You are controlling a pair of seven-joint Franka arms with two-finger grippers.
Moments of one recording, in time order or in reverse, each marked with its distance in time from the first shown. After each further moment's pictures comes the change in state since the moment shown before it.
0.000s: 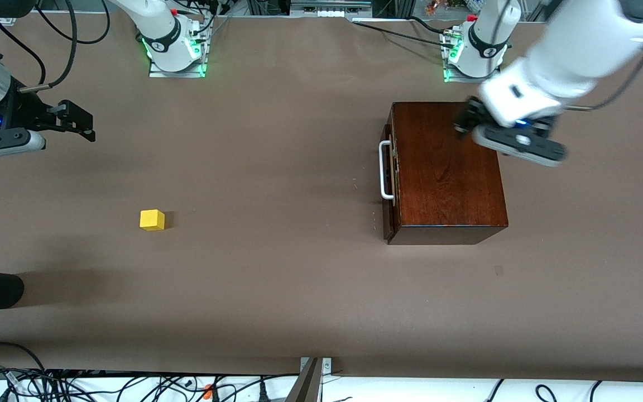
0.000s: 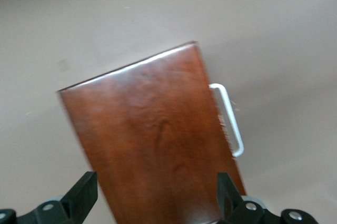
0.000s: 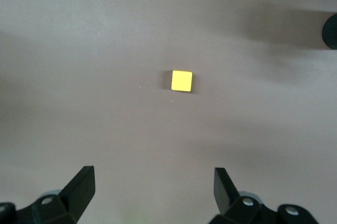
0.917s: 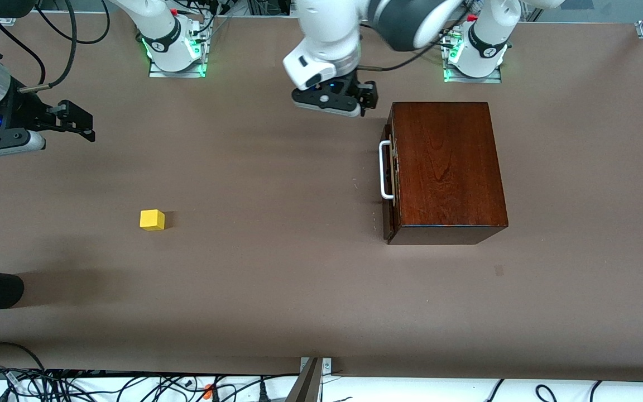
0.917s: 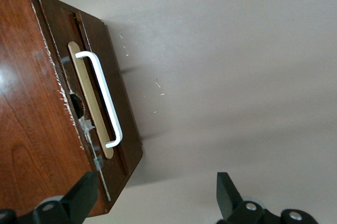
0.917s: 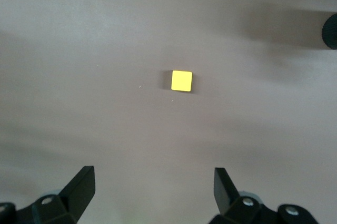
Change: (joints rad) left arm -0.482 0.259 -0.050 0.116 0.206 0.012 -0.663; right arm 0.000 0.000 0.000 0.000 0.000 0.000 0.000
